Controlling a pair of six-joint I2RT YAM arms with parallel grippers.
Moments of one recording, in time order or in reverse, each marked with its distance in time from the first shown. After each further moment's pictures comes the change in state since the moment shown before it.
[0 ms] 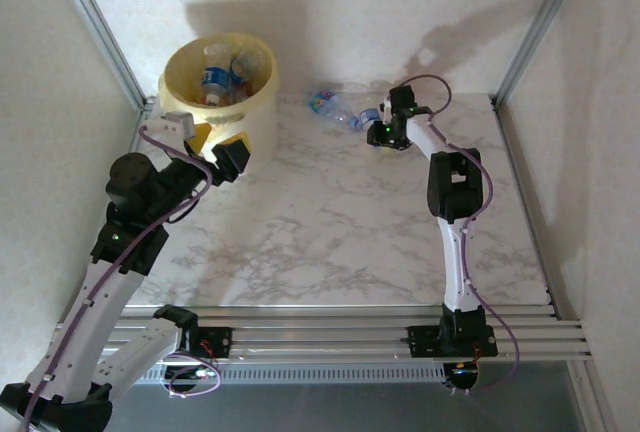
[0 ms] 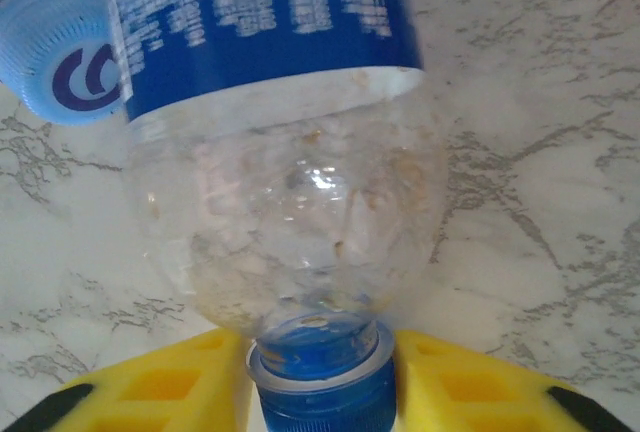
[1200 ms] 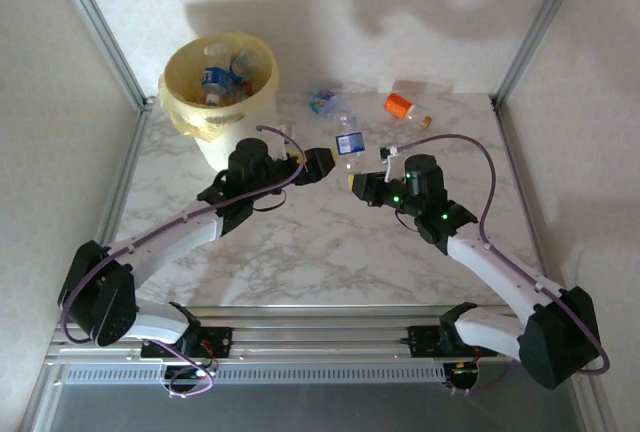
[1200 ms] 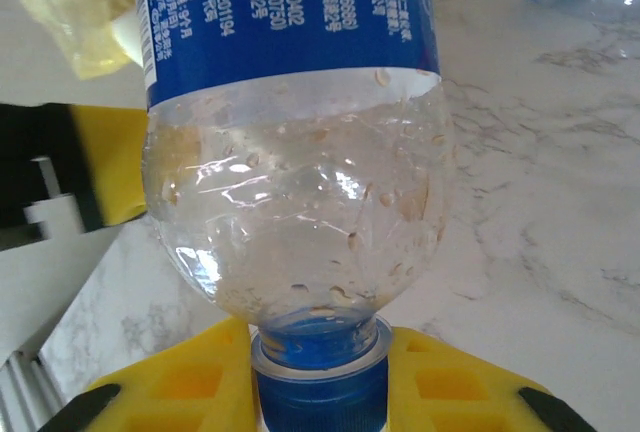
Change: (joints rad) left arm -0.319 0.581 -0.026 0.370 0.031 -0.411; right arm 0.327 -1.323 -1.275 0.609 -0.104 0.259
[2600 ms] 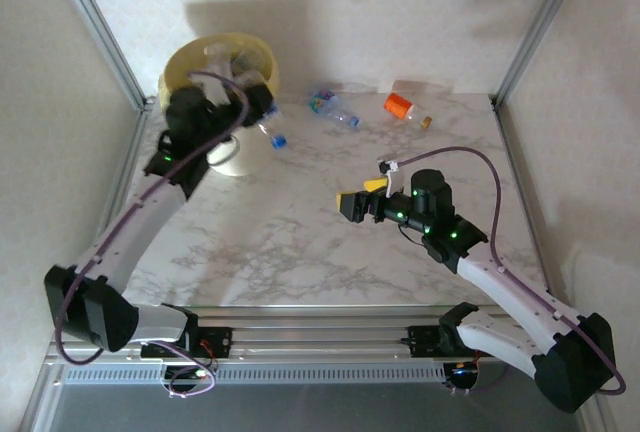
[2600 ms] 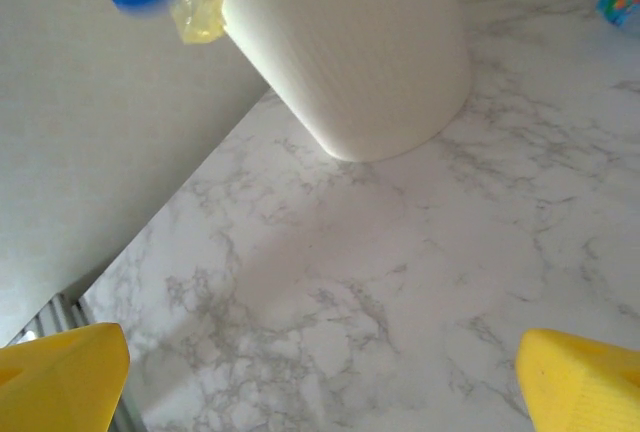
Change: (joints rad) left arm 0.335 -0.070 0.367 -0.268 -0.046 0.163; right arm 0.062 -0.137 -0.062 -0.011 -0.011 -0.069
